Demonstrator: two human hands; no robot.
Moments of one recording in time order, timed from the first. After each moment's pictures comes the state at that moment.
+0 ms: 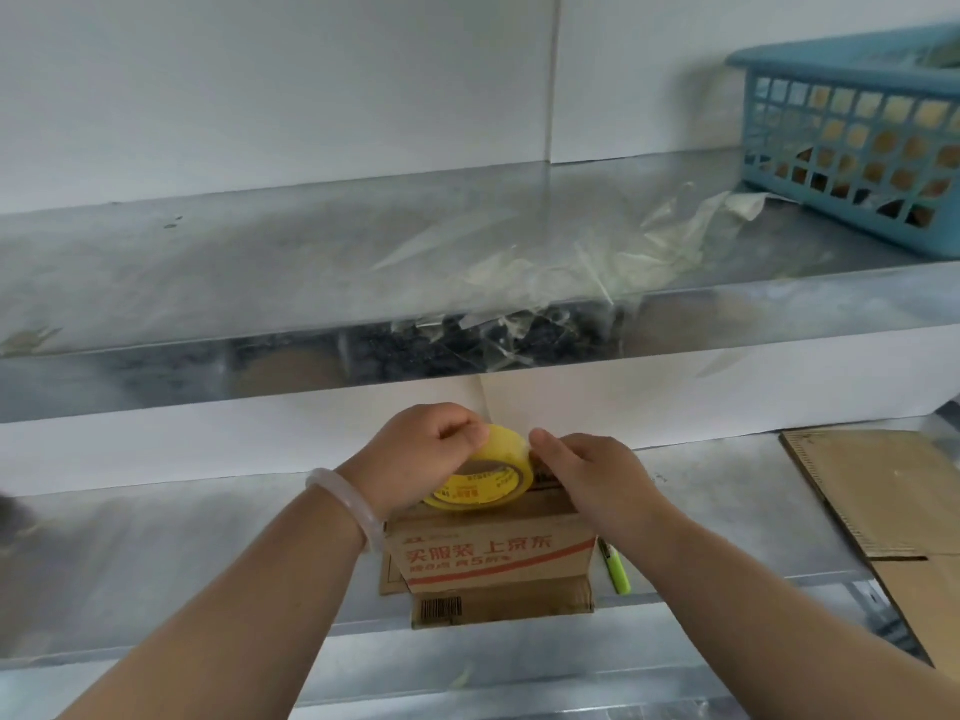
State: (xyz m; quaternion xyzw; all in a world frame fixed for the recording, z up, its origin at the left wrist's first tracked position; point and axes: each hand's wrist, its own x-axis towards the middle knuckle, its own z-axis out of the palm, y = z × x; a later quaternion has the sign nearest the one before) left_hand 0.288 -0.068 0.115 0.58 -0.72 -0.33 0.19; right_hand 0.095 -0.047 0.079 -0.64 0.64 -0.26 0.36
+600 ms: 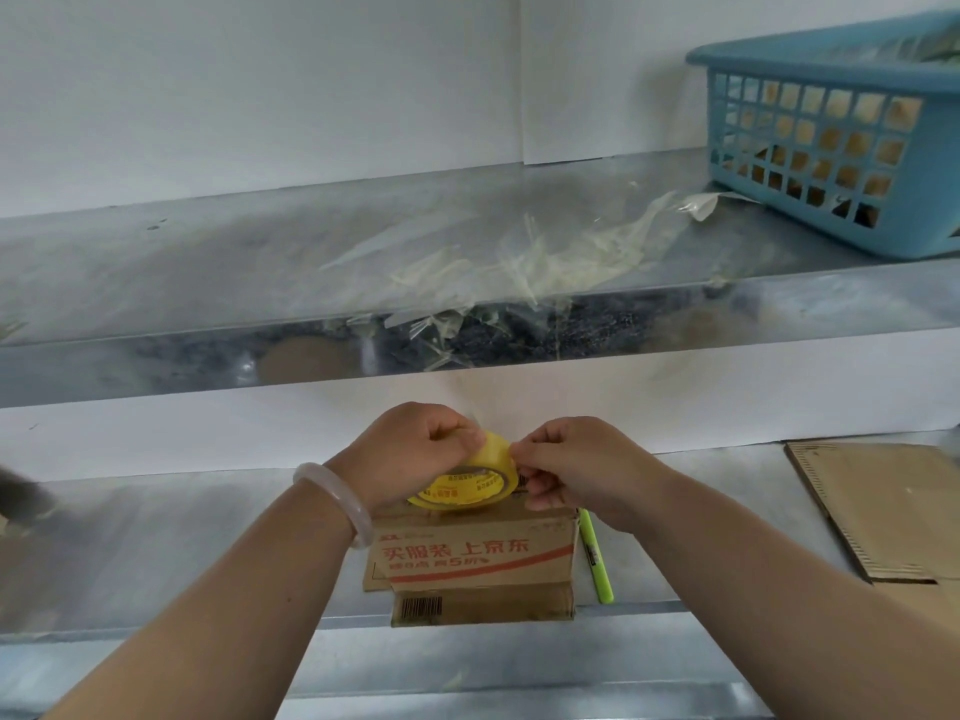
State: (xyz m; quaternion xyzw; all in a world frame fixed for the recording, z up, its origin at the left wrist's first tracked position) left_hand 0.268 -0.068 0.117 0.61 -0.71 -0.30 0.17; right_hand 0.075 -0.067 0.096 -0.51 0.55 -0.27 0.61
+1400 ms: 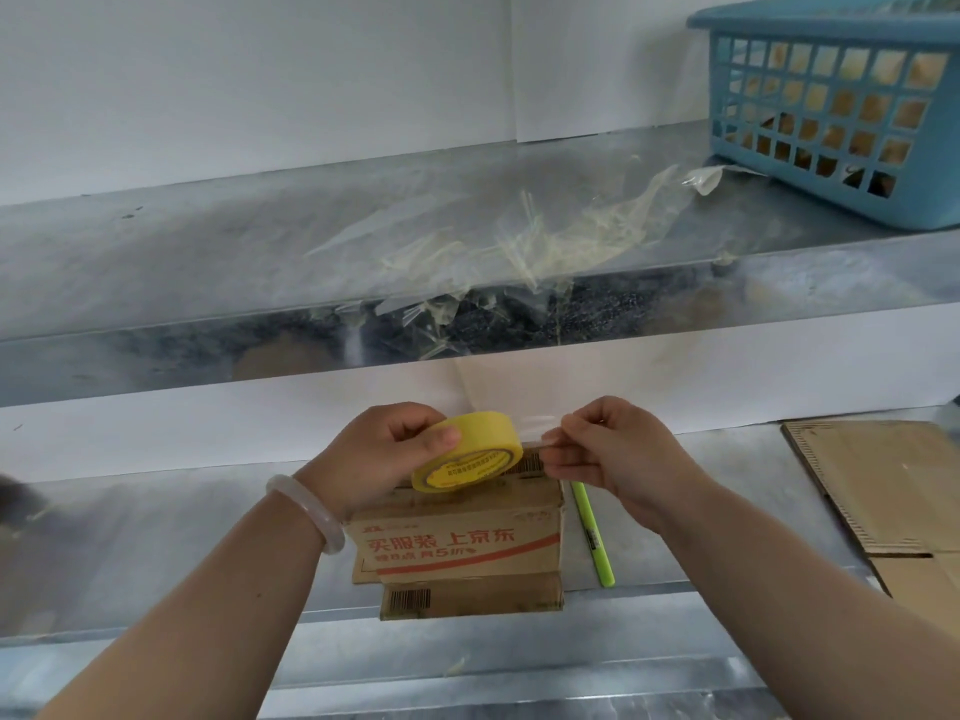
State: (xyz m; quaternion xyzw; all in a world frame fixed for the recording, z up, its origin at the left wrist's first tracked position) left_hand 0.293 -0.064 0.100 0.55 -0.69 -0.39 0.26; right_hand 0.056 -0.064 0.078 -0.40 0.54 -0.42 0.61
